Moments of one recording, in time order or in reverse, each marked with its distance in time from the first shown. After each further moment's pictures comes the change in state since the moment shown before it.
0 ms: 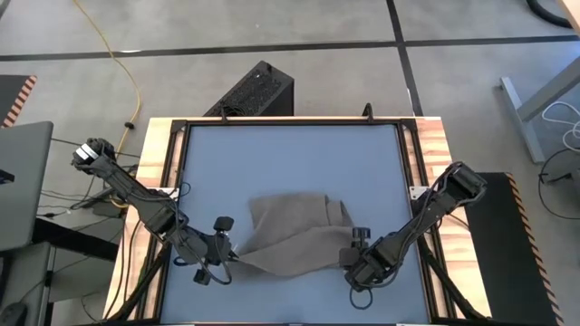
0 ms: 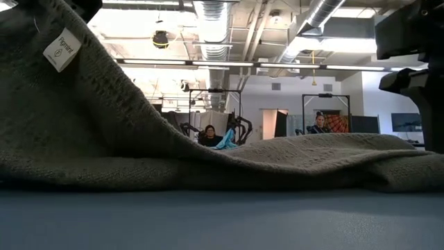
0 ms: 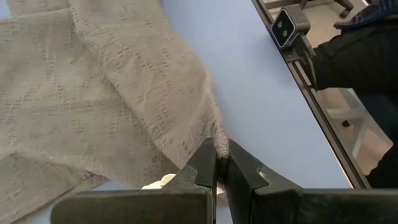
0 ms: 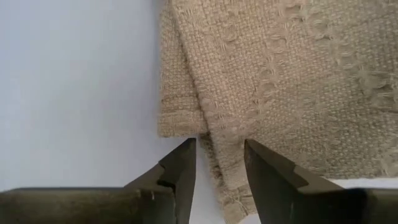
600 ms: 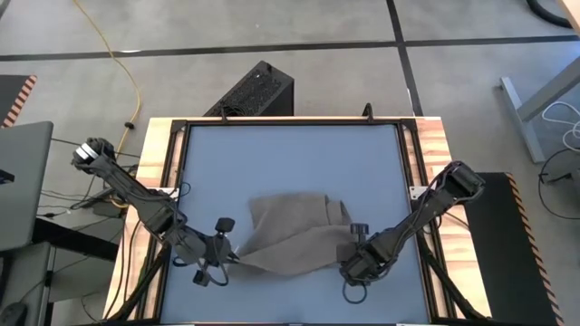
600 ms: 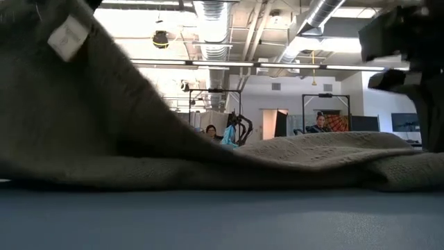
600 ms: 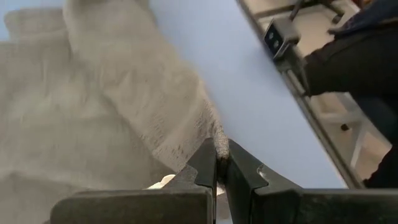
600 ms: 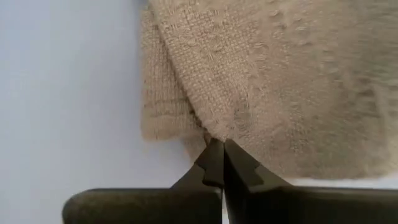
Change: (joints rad) left arm -0.010 -0.018 -0.001 0.059 -0.001 0.057; right arm -0.056 0.000 0.063 -0.112 -0.044 -0.046
